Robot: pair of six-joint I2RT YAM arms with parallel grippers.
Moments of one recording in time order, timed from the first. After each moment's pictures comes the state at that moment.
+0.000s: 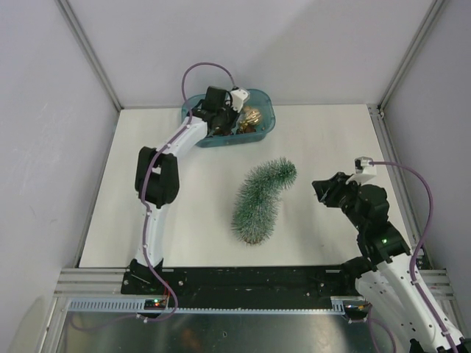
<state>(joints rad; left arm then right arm) -0.39 2.26 2.00 -0.41 0.22 0.28 0.34 0.52 0.57 -0.29 -0.02 0.51</state>
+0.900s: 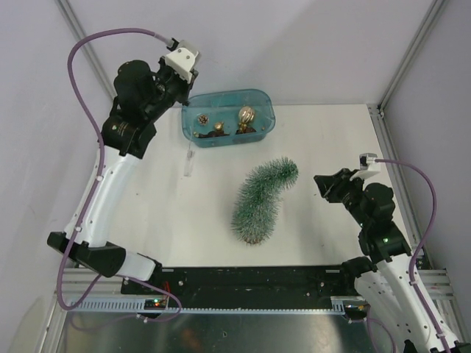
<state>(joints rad) -0.39 1.43 1.84 -0.41 0.16 0.38 0.27 0.53 0.57 -0.20 -0.13 0.51</state>
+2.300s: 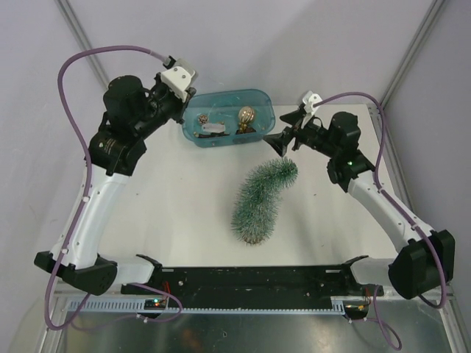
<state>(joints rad) -0.42 1.29 1.74 -0.53 0.19 0.40 0.37 1.27 1.09 0.19 -0.57 -0.02</state>
